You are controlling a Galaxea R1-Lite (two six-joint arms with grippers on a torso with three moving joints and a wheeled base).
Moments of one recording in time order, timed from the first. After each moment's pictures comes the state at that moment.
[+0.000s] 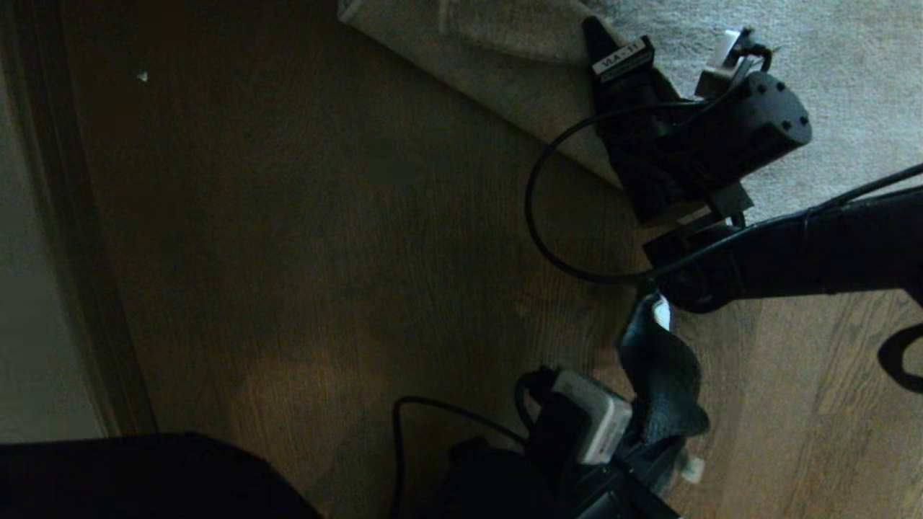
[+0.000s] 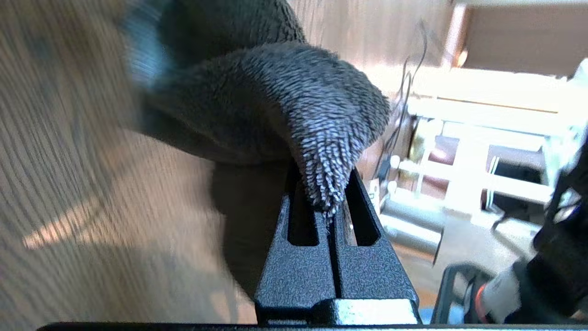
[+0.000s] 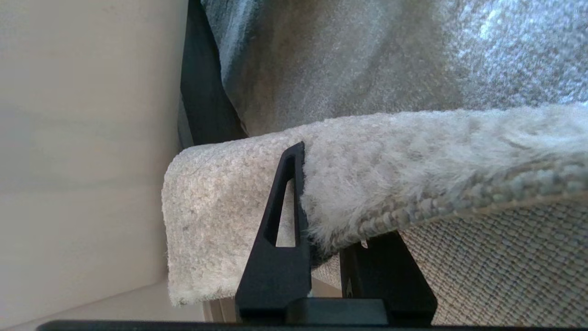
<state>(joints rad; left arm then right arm) -1.22 2.13 -0.69 -1.47 0.15 -0.25 0.53 2.06 -1.45 -1.41 -0.14 0.79</state>
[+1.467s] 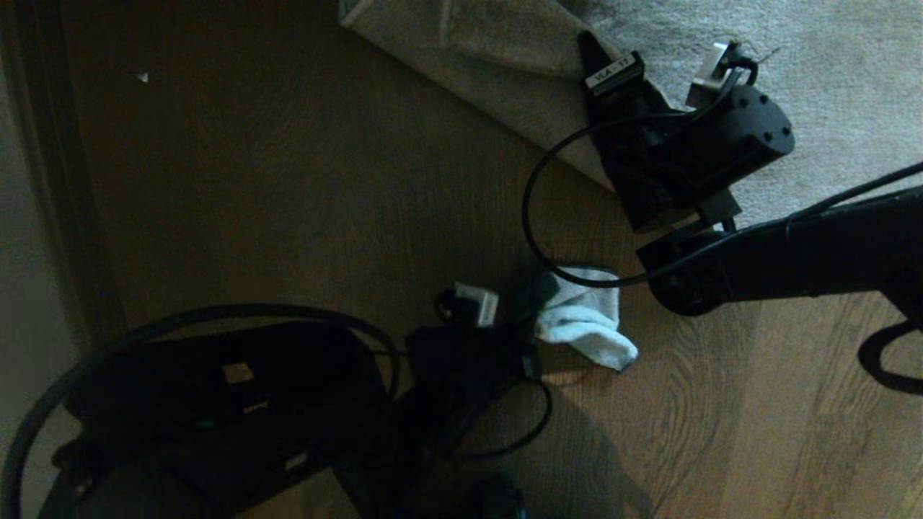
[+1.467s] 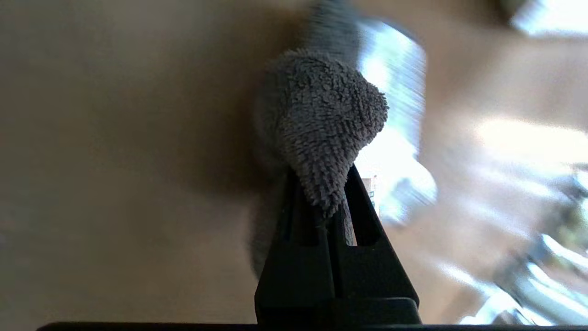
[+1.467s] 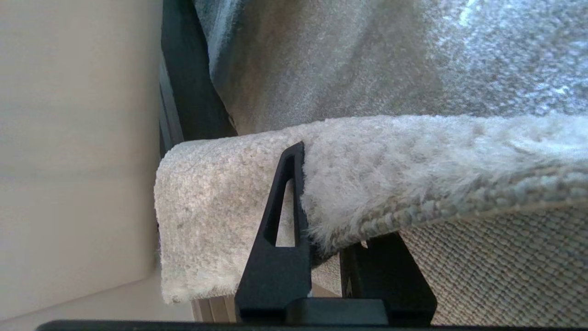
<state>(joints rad) -0.80 2.35 -0.89 -1.52 0.15 -0.25 0.50 2.09 -1.45 -1.41 -0.15 0.78</state>
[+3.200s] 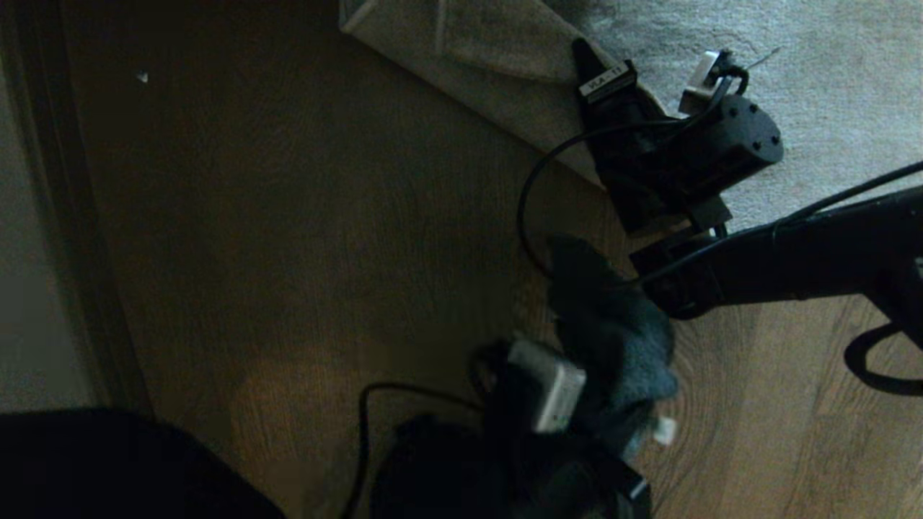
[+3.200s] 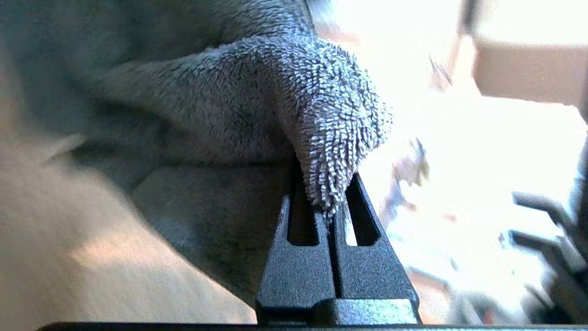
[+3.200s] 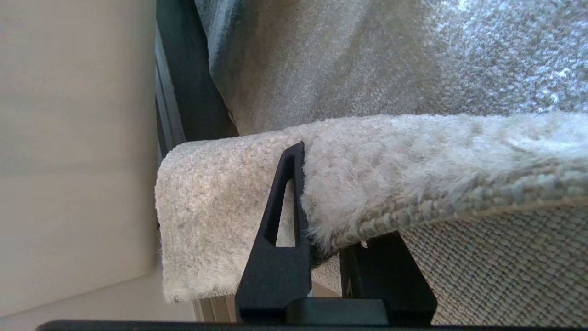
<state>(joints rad) -1.19 2.06 -0.63 -1.52 0.17 -0.24 0.51 2.11 -1.45 -1.43 -0.14 0.79</state>
